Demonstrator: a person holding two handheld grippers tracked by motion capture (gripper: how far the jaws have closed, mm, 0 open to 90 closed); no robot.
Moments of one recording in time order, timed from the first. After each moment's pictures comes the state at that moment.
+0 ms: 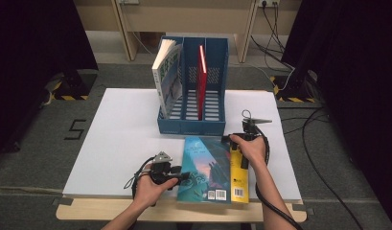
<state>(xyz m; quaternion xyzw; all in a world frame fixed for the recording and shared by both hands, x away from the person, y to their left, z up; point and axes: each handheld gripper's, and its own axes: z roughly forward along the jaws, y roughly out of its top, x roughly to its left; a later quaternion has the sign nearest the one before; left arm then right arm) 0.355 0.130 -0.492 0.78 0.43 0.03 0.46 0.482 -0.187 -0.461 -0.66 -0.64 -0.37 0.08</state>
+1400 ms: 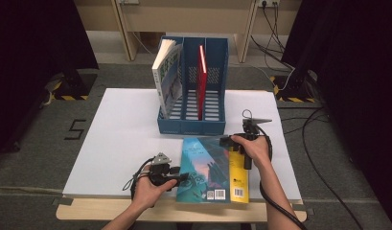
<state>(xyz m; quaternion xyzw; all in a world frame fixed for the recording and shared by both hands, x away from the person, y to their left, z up) 0.351 0.133 -0.492 0.78 0.43 0.04 0.45 0.483 -0.191 -0.459 -0.63 -0.66 -0.38 0.16</state>
